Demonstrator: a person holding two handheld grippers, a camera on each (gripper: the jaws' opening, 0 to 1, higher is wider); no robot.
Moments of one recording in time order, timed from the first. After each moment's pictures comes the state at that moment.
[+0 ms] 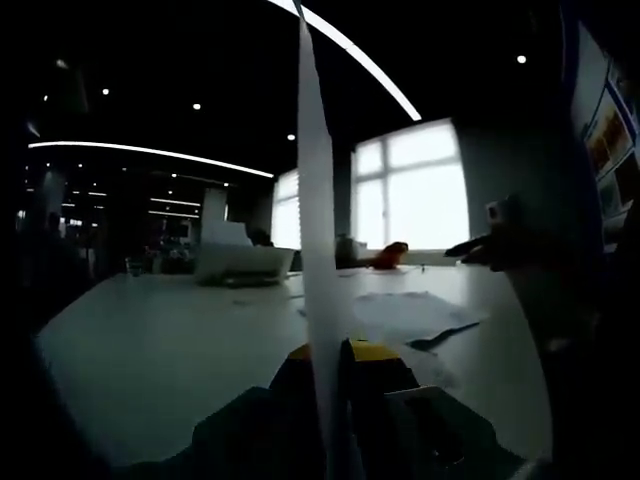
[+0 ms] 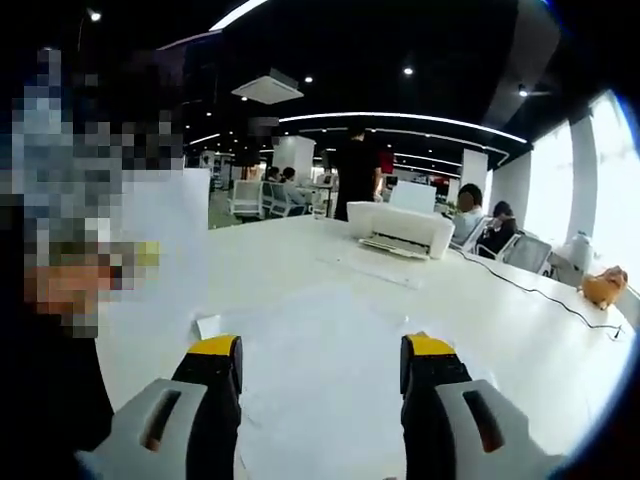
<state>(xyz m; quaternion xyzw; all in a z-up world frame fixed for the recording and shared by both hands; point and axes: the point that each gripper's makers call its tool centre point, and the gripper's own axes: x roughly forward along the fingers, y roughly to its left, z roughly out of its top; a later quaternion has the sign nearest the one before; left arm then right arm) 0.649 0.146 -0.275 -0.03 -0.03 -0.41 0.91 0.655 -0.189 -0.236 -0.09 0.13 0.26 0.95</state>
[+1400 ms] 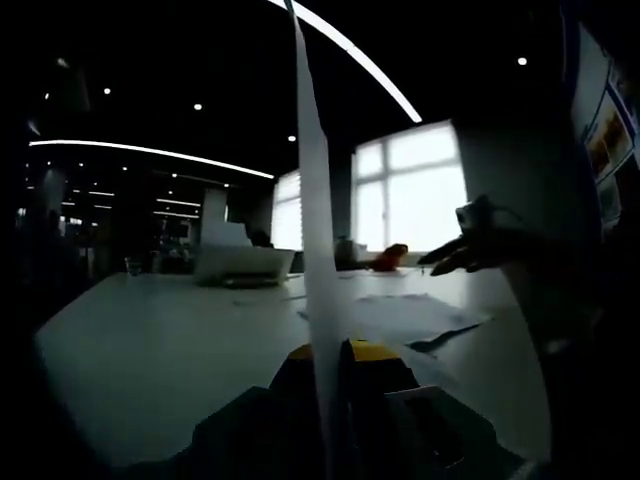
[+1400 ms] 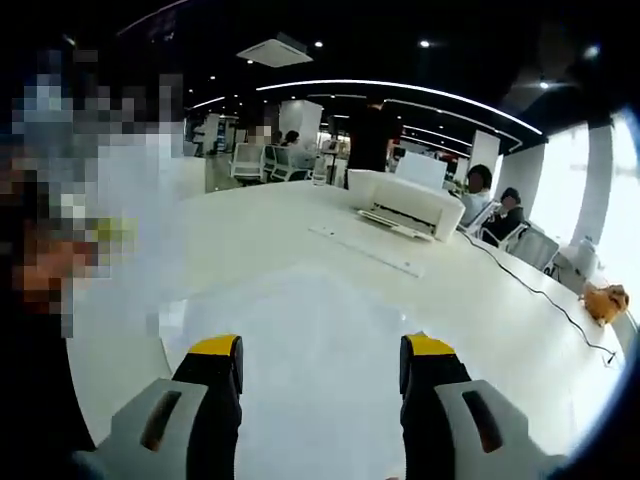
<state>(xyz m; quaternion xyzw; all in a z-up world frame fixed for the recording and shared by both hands) 0.649 0.146 -0.273 -0.03 -0.03 -0.41 0.91 0.716 -0.187 -0.255 -0.14 0.20 0.26 0.93</state>
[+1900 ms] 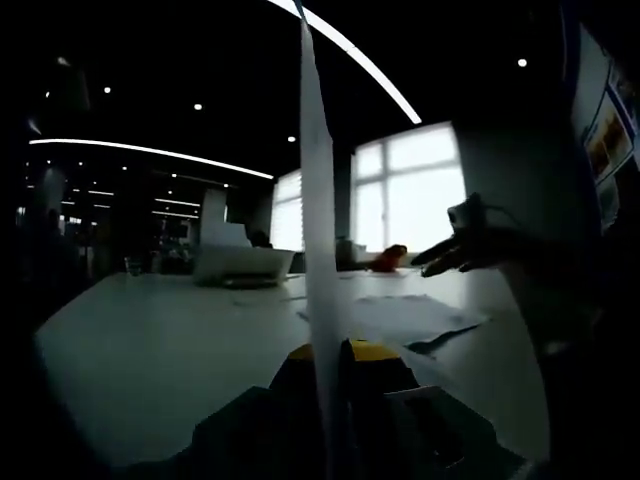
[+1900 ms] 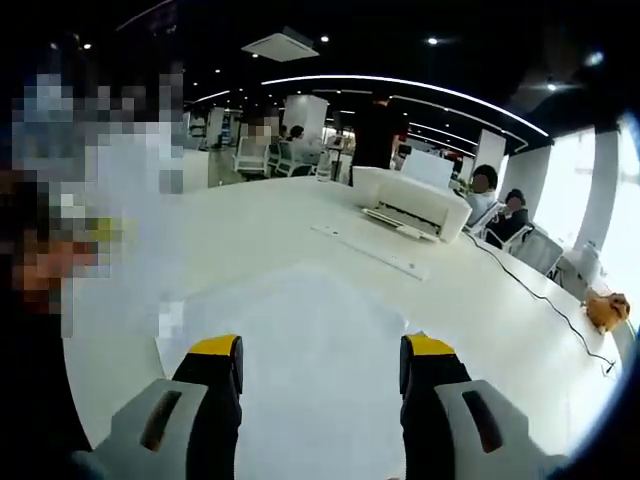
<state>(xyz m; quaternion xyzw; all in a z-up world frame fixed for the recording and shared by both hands) 0.648 0.146 -0.273 -0.03 -0.03 -0.41 0.91 0.726 -0.180 -0.255 -0.15 0.21 0.27 0.93</state>
